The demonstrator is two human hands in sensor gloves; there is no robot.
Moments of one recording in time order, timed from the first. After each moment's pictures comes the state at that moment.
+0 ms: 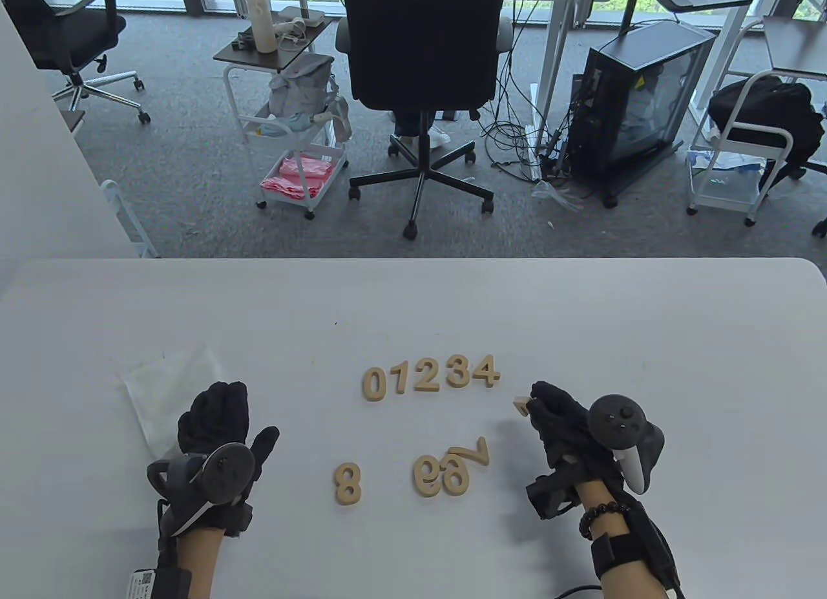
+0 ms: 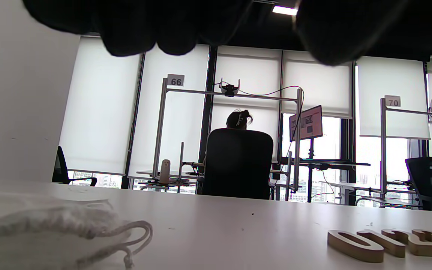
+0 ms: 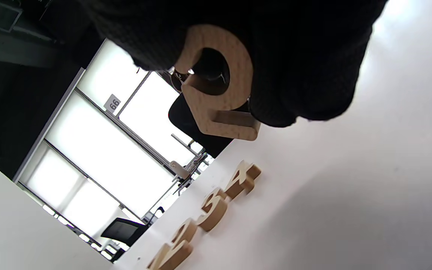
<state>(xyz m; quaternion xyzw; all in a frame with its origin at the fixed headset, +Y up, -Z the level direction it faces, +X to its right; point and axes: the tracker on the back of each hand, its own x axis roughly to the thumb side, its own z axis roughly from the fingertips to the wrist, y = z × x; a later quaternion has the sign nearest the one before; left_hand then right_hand) -0.287 -0.697 -0.320 0.18 -0.05 0.05 0.98 0.217 -0.738 -0.386 -0.04 -0.08 0.92 0.38</state>
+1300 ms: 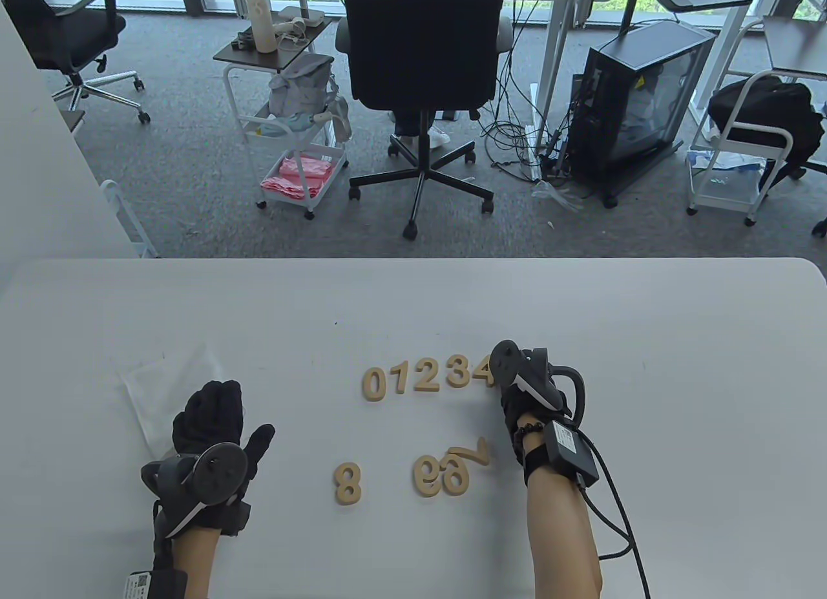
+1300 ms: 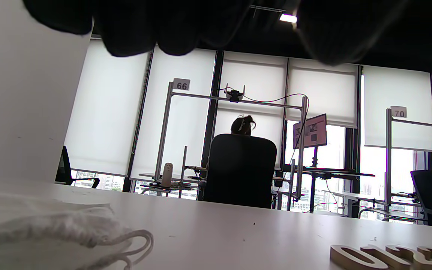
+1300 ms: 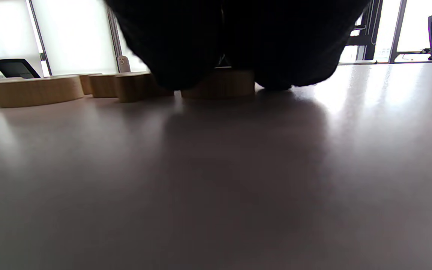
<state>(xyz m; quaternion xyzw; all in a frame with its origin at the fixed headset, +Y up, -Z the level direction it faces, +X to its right) -0.293 -0.693 -0.318 0.19 -0.04 0.07 0.98 0.145 -0.768 -0.488 -0.02 0.01 1.00 0.03</state>
